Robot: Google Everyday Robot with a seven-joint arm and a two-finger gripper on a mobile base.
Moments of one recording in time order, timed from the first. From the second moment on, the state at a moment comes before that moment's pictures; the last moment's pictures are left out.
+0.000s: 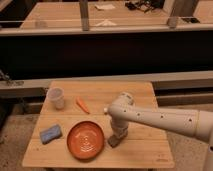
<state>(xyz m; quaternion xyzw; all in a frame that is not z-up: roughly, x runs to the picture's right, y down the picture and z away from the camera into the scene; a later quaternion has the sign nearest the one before) 0.077 0.254 0.791 -0.35 -0.13 -0.30 0.88</state>
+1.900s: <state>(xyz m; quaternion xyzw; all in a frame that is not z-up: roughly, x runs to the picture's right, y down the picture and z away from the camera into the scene) 0.072 0.252 0.792 -0.35 -0.13 -0.30 0.88</state>
